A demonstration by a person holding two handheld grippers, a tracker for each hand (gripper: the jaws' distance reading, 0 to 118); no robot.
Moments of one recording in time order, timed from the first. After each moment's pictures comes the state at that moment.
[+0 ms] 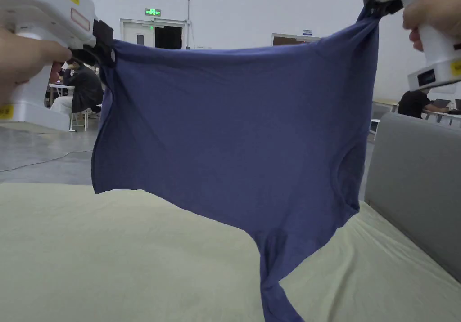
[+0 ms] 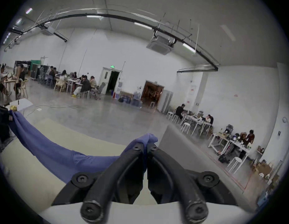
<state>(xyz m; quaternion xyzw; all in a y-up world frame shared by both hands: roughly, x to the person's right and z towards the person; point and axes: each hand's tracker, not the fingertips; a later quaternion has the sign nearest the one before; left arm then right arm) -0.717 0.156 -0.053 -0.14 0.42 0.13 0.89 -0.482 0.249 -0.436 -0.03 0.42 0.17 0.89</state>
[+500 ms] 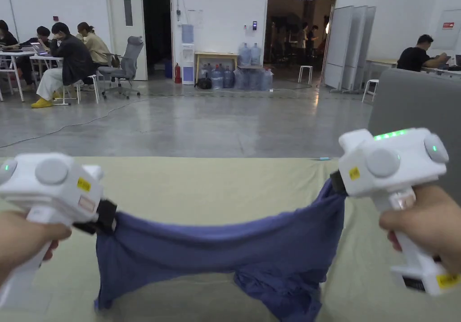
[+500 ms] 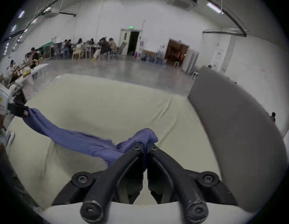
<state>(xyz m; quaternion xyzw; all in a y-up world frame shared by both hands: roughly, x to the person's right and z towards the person) -0.713 -0.165 -0.060 -0.40 0.33 0.25 0.82 -0.454 -0.097 -0.465 -0.23 0.49 0.25 0.80</state>
